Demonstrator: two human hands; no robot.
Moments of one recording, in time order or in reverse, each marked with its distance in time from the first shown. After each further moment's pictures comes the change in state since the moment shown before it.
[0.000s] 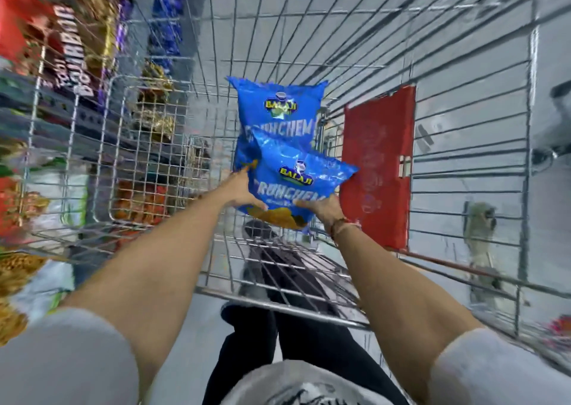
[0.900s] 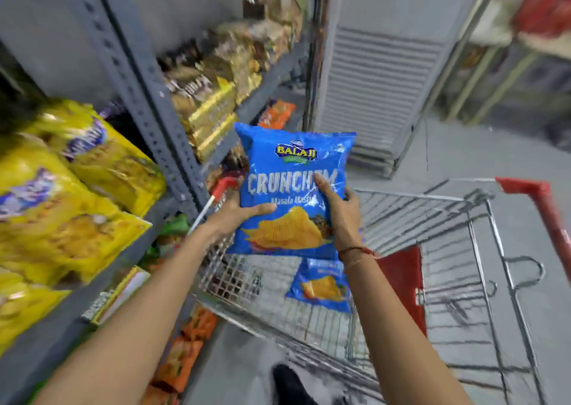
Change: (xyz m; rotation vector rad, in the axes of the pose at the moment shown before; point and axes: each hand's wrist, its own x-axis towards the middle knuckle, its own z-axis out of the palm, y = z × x) left_hand -0.302 0.053 -0.170 -0.751 0.490 0.547; right_hand -0.215 -0.271 0.049 0.471 -0.136 -0.636
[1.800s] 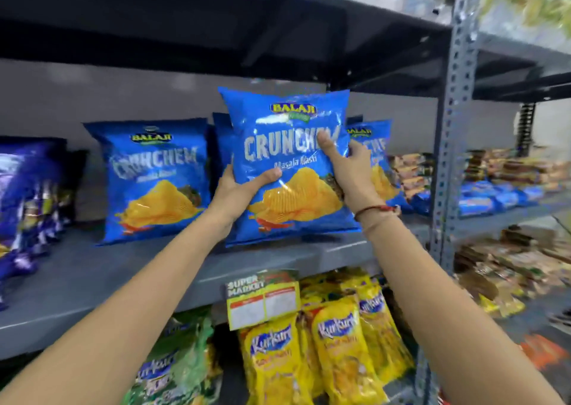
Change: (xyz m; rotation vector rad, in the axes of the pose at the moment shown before) left_hand -0.373 0.265 -0.203 0.107 1.272 0.646; right_hand -0.265 -0.257 0.394 0.164 -0.924 -0.715
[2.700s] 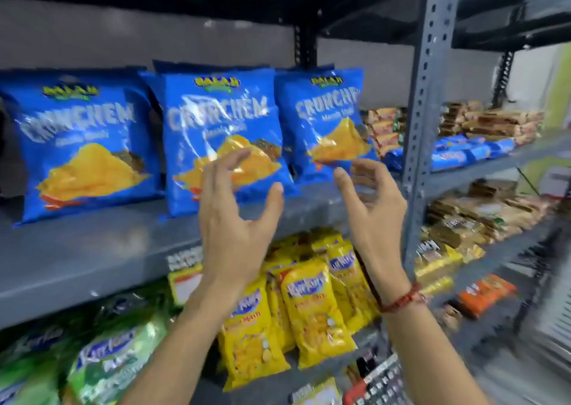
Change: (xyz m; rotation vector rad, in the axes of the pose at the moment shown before) left_hand -0.108 -0.032 0.071 0.354 0.216 0.575; right_hand -0.113 0.039 -0.088 -0.278 0.233 -0.107
